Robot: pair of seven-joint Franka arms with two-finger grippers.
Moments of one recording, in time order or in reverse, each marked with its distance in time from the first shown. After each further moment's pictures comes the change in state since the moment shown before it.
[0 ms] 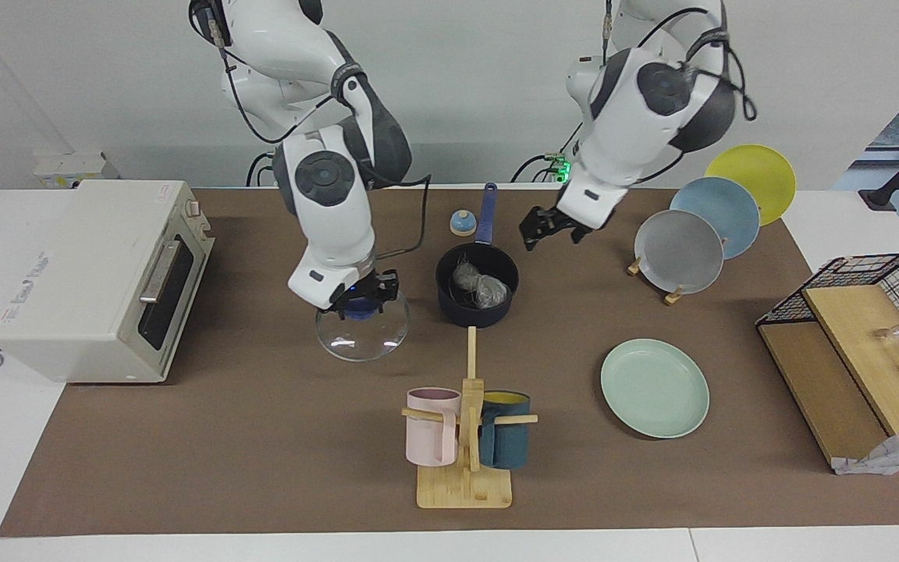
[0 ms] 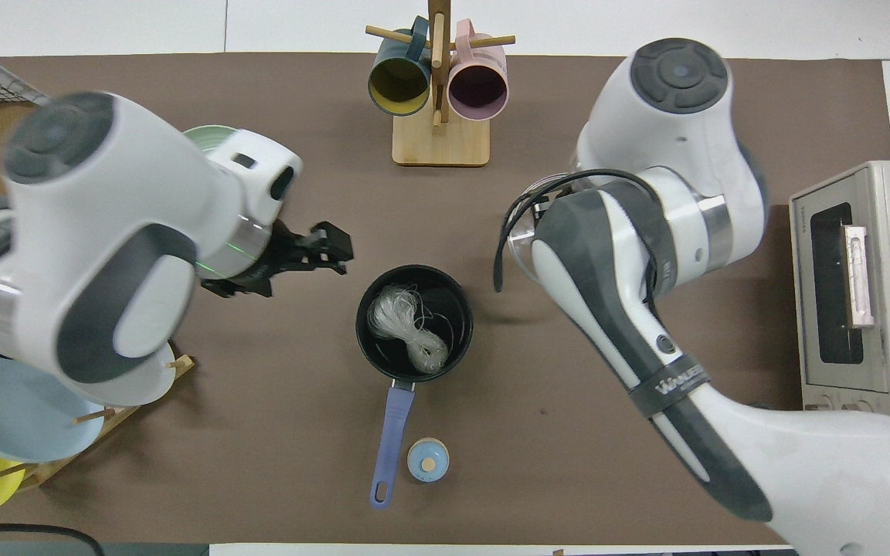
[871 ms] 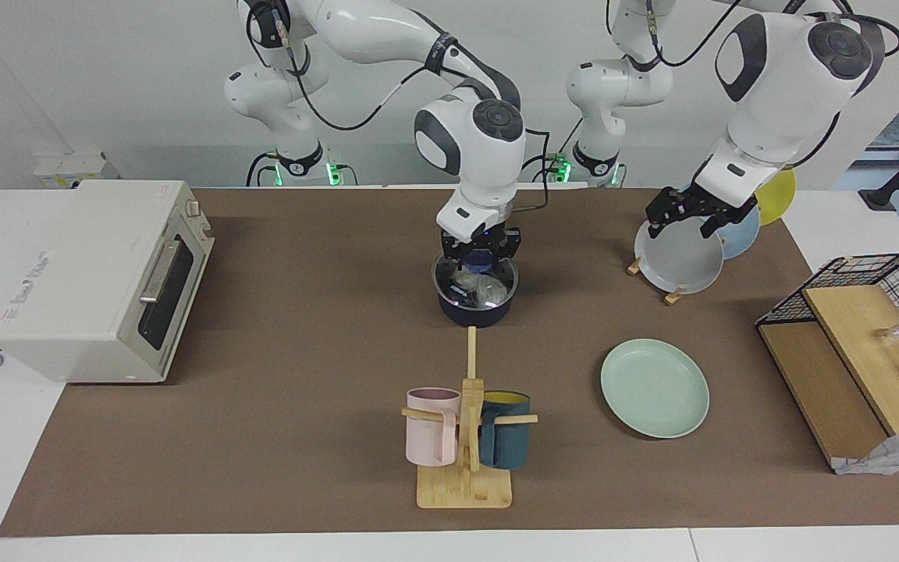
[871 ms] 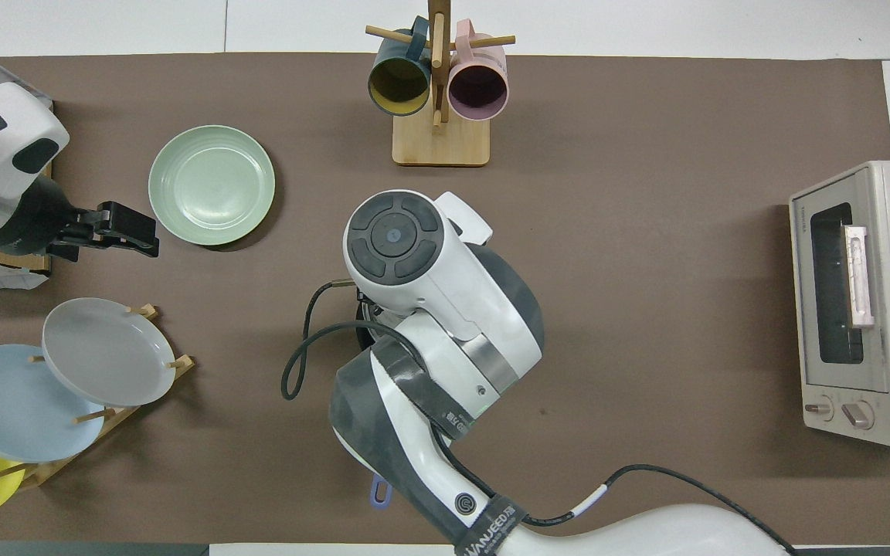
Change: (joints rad) left arm 0.189 -0.043 0.003 -0.002 0.097 -0.075 0.338; right arm 0.291 0.042 -0.001 0.009 0.000 0.066 0.428
